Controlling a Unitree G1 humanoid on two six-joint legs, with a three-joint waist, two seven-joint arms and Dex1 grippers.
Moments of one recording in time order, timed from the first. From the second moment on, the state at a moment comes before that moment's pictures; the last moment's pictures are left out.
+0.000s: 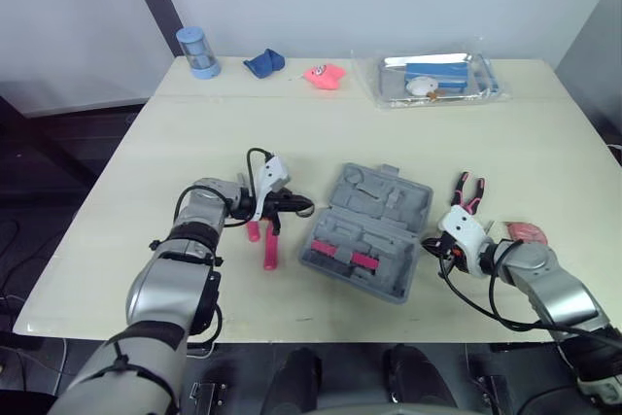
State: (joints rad) left arm -0.93 0.46 -0.10 1.24 0.02 -0.21 -1.27; right arm -0.21 -0.62 0.22 -0.13 0.12 0.57 0.73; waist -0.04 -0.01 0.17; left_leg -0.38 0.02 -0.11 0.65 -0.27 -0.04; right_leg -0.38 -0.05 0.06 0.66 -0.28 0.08
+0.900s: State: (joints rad) left arm -1.00 0.37 -0.15 1.30 0.19 -0.23 -1.18; right arm -0.22 -0.57 0.23 -0.12 0.07 0.58 0.71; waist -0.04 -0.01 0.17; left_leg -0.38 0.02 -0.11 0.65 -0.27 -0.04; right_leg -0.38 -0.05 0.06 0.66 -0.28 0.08
